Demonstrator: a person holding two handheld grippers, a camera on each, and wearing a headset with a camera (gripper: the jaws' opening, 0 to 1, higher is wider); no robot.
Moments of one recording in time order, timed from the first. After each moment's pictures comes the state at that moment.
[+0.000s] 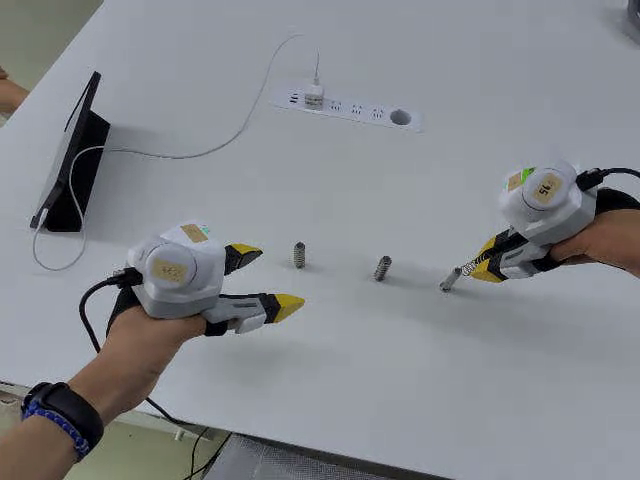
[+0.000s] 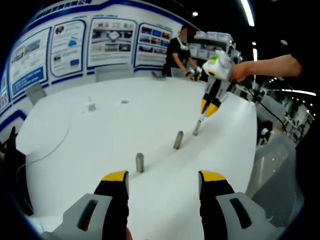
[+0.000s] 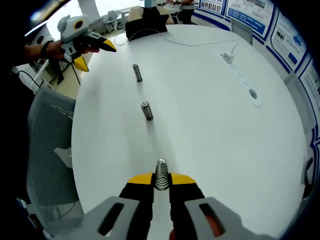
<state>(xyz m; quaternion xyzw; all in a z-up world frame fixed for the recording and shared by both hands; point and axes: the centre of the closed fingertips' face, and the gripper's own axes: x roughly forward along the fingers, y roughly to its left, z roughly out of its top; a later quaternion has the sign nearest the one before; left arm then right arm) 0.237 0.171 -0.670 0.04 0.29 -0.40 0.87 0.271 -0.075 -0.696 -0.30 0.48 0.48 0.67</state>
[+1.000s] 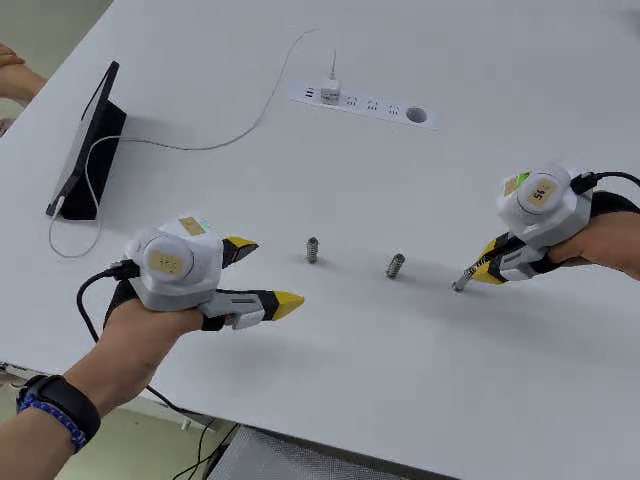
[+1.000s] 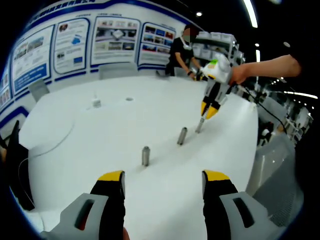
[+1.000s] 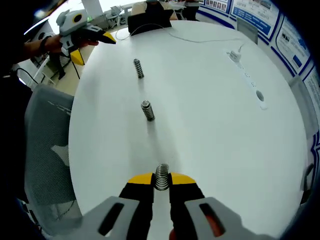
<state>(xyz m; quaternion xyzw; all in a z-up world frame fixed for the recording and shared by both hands) 0.233 0.186 -0.671 0.04 0.30 -0.39 0.87 0.272 -0.065 -0.710 -0.32 0.48 0.48 0.66</state>
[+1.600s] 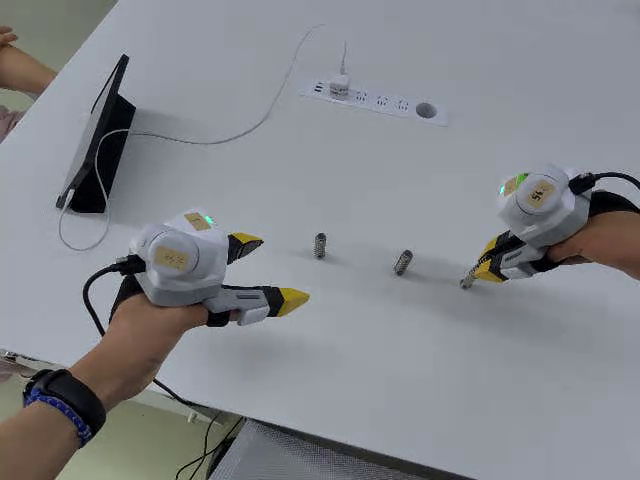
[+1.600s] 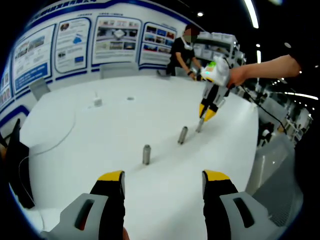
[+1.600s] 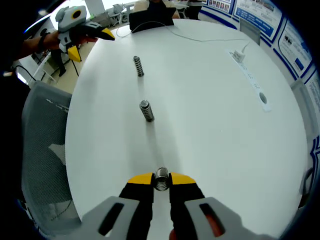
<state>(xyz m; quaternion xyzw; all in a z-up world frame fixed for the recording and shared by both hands) 0.232 0.190 -0.673 0.04 0.30 -0.39 0.87 0.276 -0.058 -0.721 -0.33 0.48 0.49 0.65</state>
